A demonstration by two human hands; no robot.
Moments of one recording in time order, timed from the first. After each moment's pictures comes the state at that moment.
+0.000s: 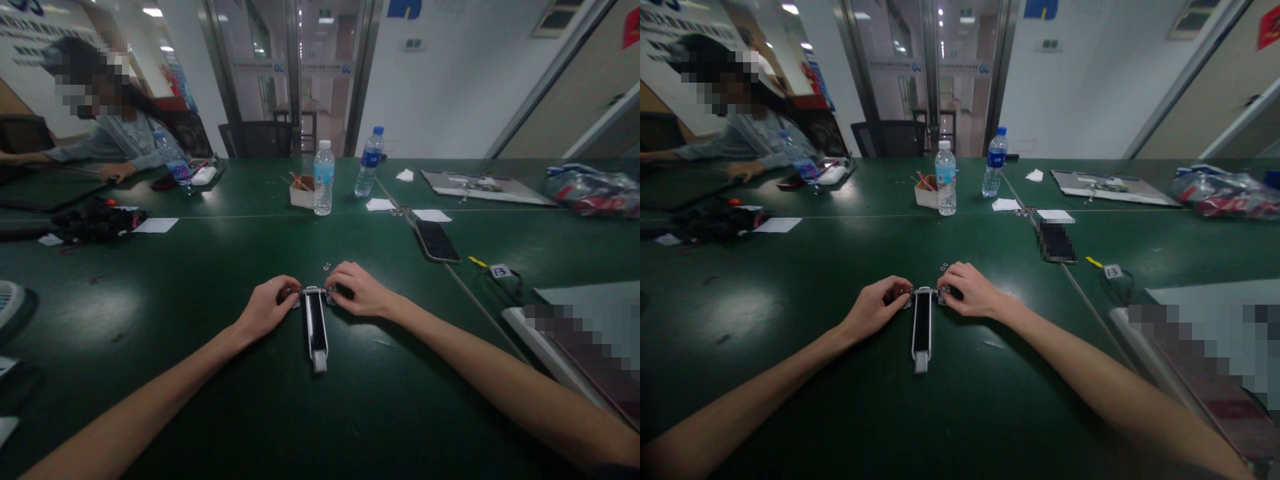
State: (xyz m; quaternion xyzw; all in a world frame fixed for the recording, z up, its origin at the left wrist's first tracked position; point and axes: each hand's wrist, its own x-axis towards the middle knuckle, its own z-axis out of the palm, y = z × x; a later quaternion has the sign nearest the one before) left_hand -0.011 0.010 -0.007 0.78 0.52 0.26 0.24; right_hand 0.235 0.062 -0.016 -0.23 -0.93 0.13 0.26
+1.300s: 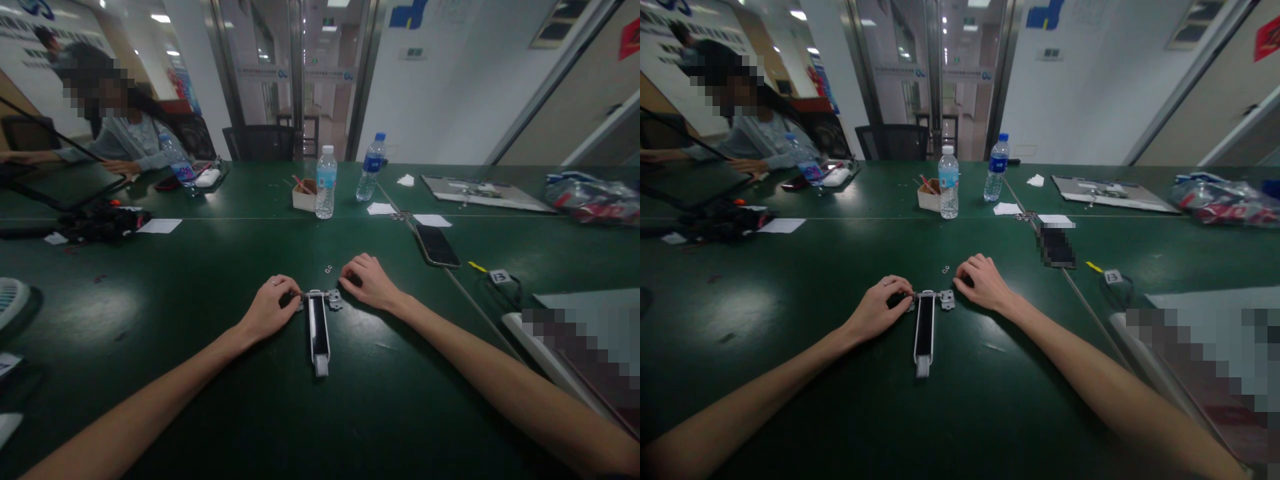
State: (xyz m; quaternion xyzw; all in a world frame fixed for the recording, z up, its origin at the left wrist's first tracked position) left_hand -0.013 0.011 -0.011 0.78 0.52 0.25 0.23; right_hand 0.245 0.078 -0.026 -0.37 -0.89 0.05 0.27
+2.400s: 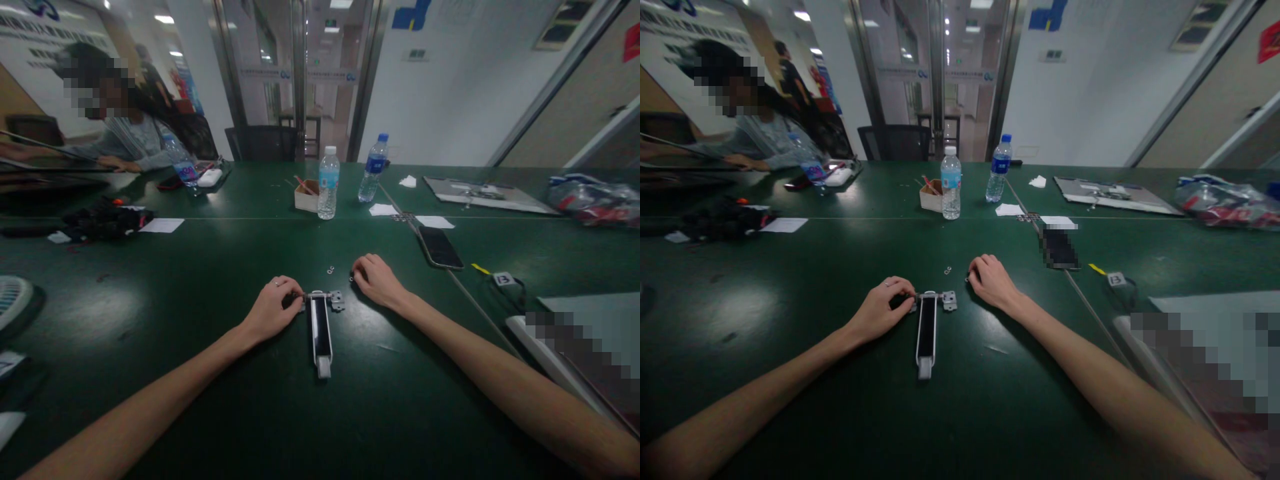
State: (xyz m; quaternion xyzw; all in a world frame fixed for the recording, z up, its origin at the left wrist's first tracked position) left_hand -0.010 0.009 -0.005 0.79 0.52 0.24 0.22; right_hand 0.253 0.088 -0.035 -0.46 -0.85 0.05 0.26
